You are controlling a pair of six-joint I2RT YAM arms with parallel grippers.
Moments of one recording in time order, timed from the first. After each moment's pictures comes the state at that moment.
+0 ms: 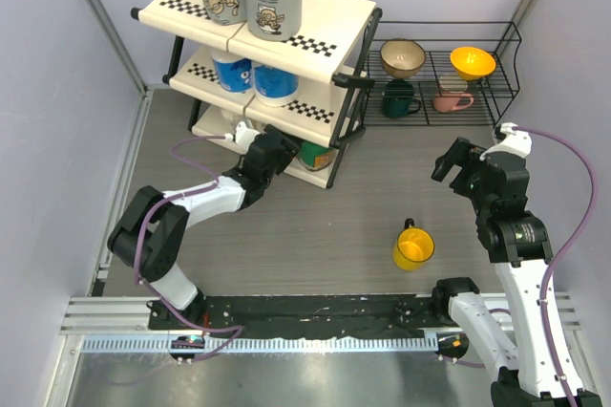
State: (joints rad) left arm -0.60 1.63 0.89 0.31 -0.36 -1.21; right arm 0.08 0.69 0.97 -0.69 0.21 0.37
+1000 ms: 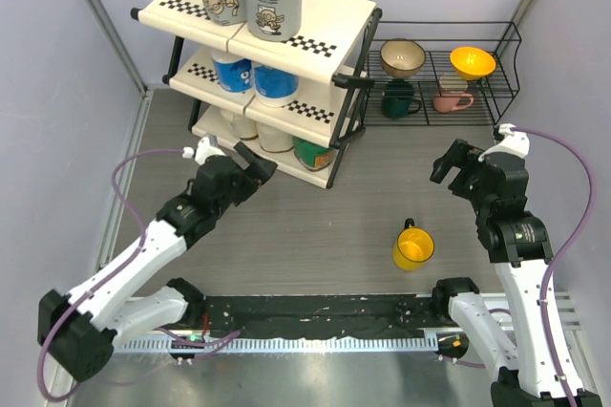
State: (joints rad) left arm -0.60 1.02 0.78 -0.24 -0.26 -1.09; right arm 0.08 0.69 0.97 -0.71 0.19 0.38
